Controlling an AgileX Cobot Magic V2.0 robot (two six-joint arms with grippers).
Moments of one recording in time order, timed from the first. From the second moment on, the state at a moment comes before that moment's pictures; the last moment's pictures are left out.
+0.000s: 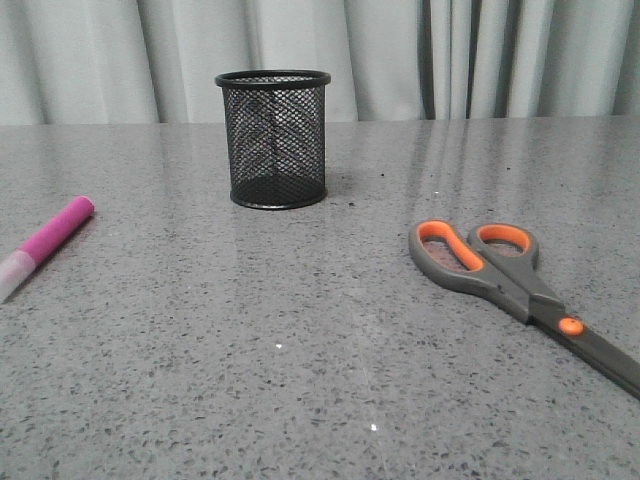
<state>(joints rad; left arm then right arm) -0.03 -0.01 0.00 -0.08 0.33 0.15 0.00 -0.01 0.01 -0.02 0.33 -0.04</state>
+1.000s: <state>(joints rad) -0.03 -0.01 0.00 -0.13 0.32 0.15 0.00 -0.01 0.01 0.12 0.01 -0.04</state>
